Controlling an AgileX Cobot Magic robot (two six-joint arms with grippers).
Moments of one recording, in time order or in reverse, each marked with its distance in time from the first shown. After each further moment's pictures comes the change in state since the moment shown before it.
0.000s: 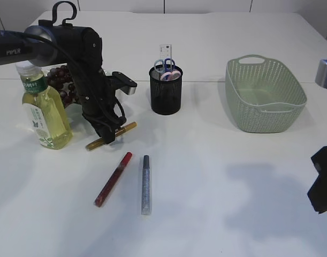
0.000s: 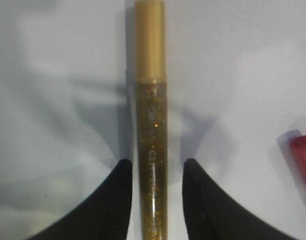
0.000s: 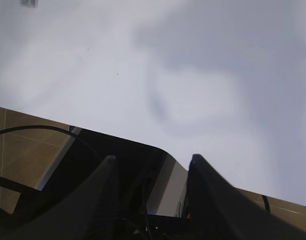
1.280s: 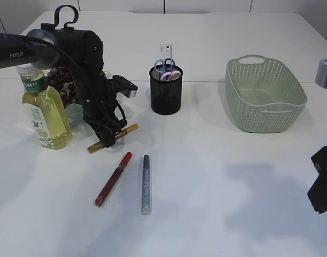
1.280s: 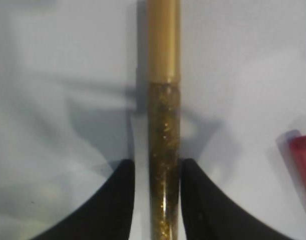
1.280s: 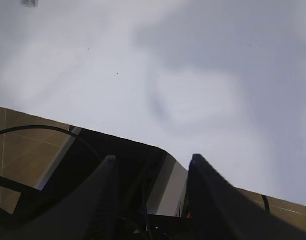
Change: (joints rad) left arm 0.000 0.016 -0.004 -0.012 0.012 0.002; right arm 0.000 0.000 0.000 0.000 0.000 0.000
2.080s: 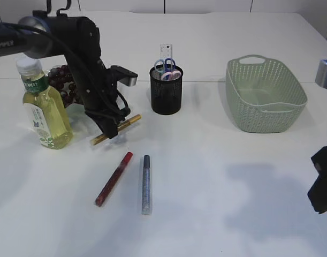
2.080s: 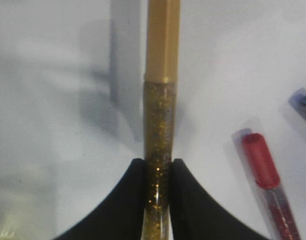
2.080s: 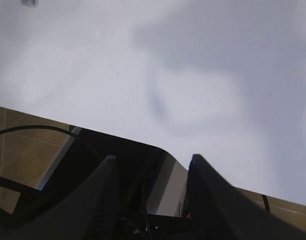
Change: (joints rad) left arm 0.000 -0.043 0.000 -0.059 0.034 -0.052; right arm 0.000 0.000 0.000 0.000 0.002 0.000
